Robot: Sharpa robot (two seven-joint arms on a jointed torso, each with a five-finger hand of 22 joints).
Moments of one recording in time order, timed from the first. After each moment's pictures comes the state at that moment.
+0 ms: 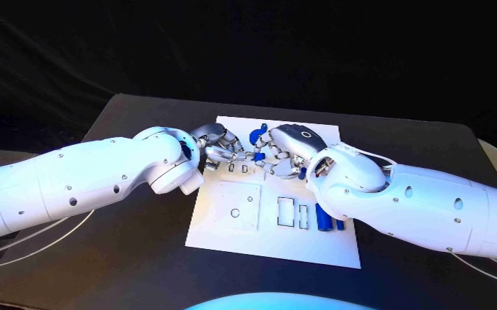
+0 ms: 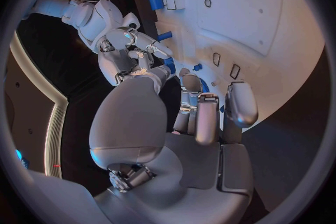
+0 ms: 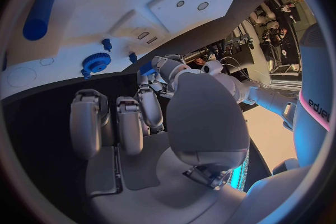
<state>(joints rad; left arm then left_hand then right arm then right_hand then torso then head) 1.21 -0.87 -0.05 1.64 -0.79 -0.24 -0.30 1.22 -0.21 0.36 0.29 0.20 0.88 0.06 0.78 0.58 1.13 -0.01 1.08 0.71 1.47 -0.06 1.49 1.31 0.10 1.28 0.06 1.40 1.19 1.20 -0.62 -0.13 1.61 -1.61 -0.47 -0.25 1.27 -0.18 0.52 0.14 0.22 0.99 0.11 0.26 0.41 1.35 0.03 1.36 1.31 1.47 -0.04 1.55 1.31 0.05 1.46 0.07 1.40 1.31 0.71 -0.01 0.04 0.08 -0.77</state>
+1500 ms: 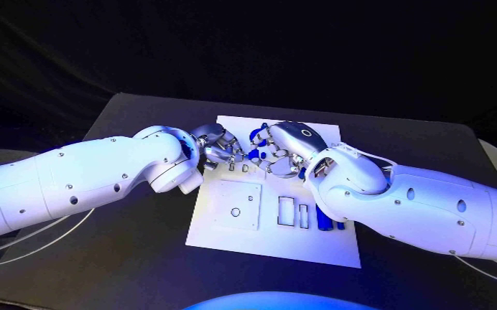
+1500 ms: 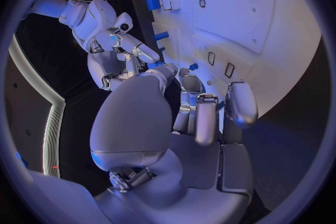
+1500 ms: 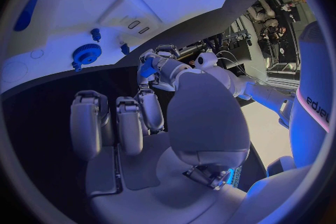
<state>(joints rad) 1.21 -0.87 -0.05 1.64 -0.80 -0.24 -0.32 1.30 -0.22 0.42 0.28 0.21 0.88 0.05 0.78 0.58 1.14 -0.02 1.09 0.72 1.47 -0.07 1.49 1.31 0.10 1.28 0.06 1.40 1.20 1.20 -0.63 -0.13 1.63 -1.61 -0.52 -0.24 1.27 -0.19 0.52 0.14 0.24 1.01 0.11 0.26 0.42 1.38 0.03 1.38 1.31 1.47 -0.04 1.55 1.31 0.05 1.46 0.07 1.42 1.31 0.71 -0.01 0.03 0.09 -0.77</state>
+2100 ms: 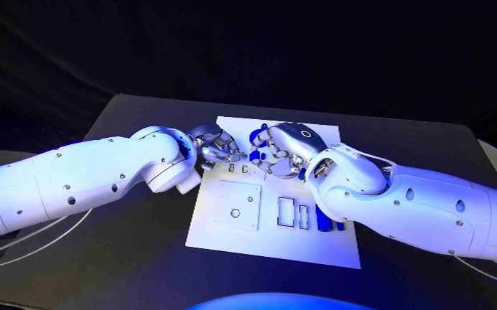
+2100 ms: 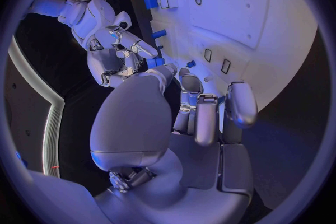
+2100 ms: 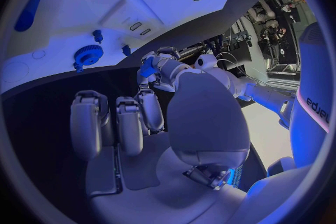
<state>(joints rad) 1.21 -0.88 -0.05 1.63 -0.80 -0.24 -0.32 1.30 -0.22 0.42 0.29 0.21 0.88 0.05 0.78 0.58 1.14 -0.02 1.09 0.72 1.47 -0.07 1.50 1.31 0.10 1.28 0.06 1.40 1.20 1.20 -0.63 -0.13 1.62 -1.62 -0.51 -0.24 1.27 -0.19 0.52 0.14 0.24 1.01 0.11 0.26 0.42 1.38 0.03 1.38 1.31 1.47 -0.04 1.56 1.31 0.05 1.46 0.07 1.42 1.31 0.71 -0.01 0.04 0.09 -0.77</state>
